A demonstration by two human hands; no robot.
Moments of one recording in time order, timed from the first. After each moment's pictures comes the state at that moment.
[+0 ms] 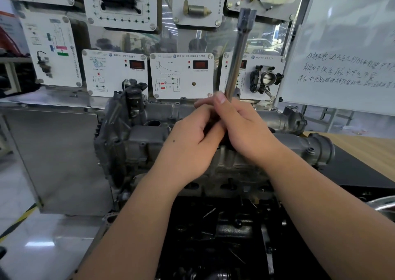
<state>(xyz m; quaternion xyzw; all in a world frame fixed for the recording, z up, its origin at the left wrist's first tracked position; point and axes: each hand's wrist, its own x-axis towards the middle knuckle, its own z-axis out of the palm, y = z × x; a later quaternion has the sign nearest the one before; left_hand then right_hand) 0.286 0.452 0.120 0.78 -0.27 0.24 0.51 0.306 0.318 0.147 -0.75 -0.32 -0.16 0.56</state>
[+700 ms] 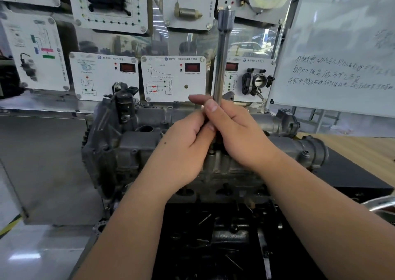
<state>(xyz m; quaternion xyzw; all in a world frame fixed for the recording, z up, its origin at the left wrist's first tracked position) 0.293 0.458 0.121 0.78 -0.29 0.21 0.51 0.307 0.320 0.146 -0.75 -0.32 -0.18 0.55</state>
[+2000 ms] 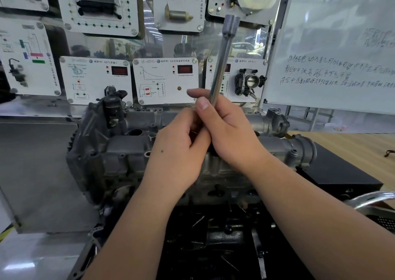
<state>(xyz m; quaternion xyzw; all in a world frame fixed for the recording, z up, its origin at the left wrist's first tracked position) 0.294 0.442 0.114 0.76 -0.25 0.31 0.51 0.305 0.318 0.144 -0.74 -0.30 -0.23 0.56</state>
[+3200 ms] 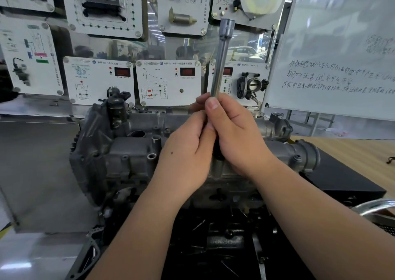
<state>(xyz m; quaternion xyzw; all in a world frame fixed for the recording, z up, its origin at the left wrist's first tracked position) 0.296 0.434 0.116 0.76 -0.26 0.29 0.52 0.312 0.316 0.142 -0.69 -0.31 -0.24 0.60</state>
